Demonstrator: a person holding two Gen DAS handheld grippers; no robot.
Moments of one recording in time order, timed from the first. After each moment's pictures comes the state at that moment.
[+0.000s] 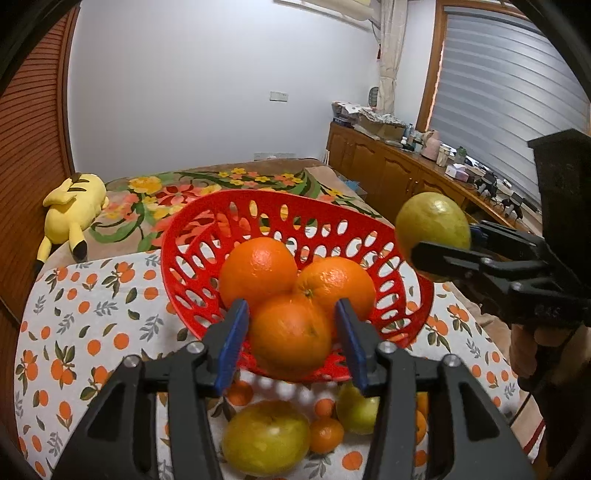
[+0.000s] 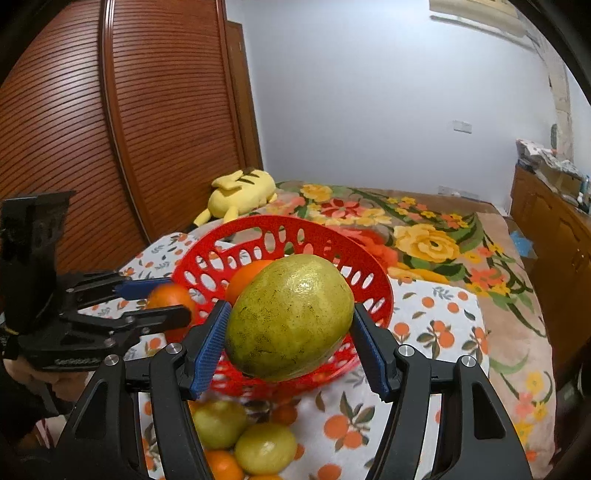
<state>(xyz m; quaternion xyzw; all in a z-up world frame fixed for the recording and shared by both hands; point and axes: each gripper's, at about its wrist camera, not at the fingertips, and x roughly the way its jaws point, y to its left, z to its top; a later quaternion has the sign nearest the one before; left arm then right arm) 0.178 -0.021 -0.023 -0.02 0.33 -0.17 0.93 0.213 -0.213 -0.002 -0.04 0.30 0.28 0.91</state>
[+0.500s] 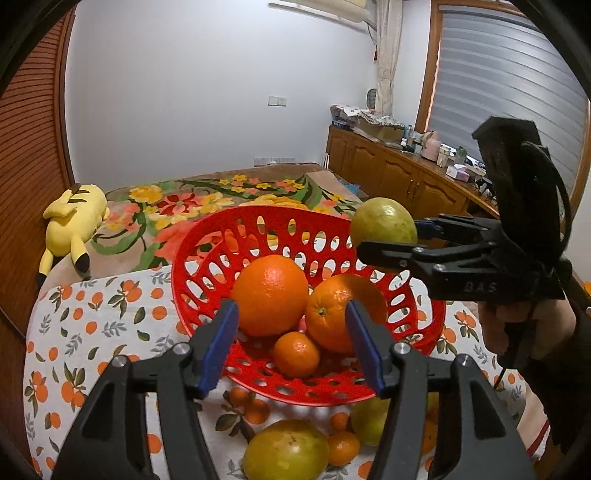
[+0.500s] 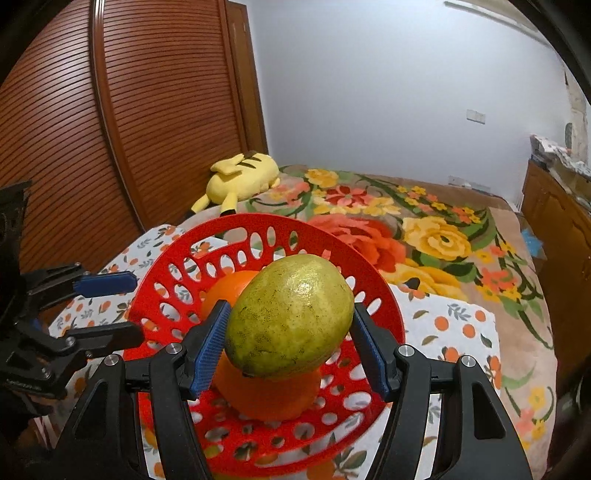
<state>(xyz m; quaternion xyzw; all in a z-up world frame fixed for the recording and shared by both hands) 0.191 -0.013 -0.017 -0.01 0.33 -0.17 0.93 0.267 -0.192 -0.014 -0.05 0.33 0.30 0.90</state>
